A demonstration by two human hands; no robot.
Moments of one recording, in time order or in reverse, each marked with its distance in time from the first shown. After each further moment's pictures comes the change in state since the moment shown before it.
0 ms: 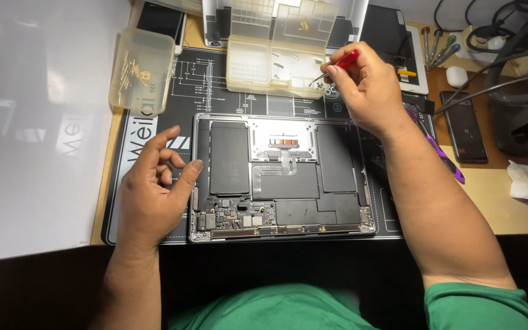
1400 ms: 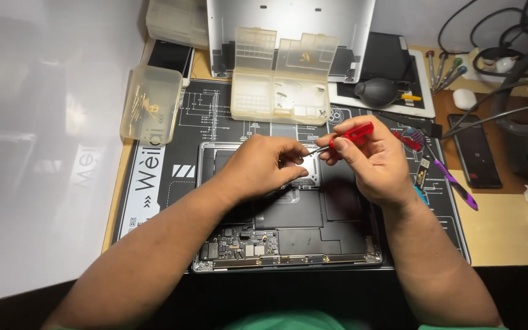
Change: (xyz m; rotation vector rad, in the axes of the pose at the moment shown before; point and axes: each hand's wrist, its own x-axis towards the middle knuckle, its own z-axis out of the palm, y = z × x) left_hand 0.098 0.041 0.111 -0.124 -0.621 0.227; right_hand -0.056 -0.008 0.022 0.711 0.134 0.093
